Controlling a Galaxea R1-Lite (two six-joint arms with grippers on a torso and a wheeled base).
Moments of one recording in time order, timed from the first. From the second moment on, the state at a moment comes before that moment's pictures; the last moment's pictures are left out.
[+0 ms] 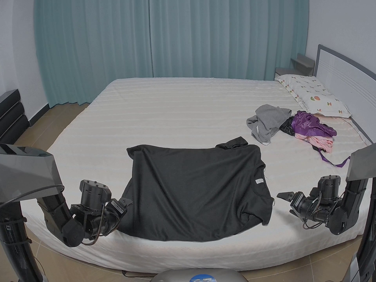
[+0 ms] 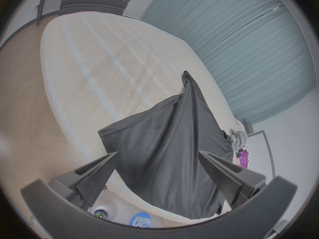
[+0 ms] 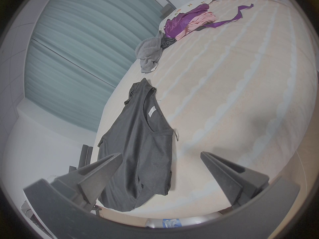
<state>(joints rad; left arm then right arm) -0.32 2.12 -0.41 -0.95 0.12 -1.11 0.05 2.24 -0.30 -1.31 0.24 0.81</state>
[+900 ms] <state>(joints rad) -0.27 2.29 -0.46 -0.96 0.23 -0.97 0.07 2.29 -0.29 -1.36 0.23 0.79</state>
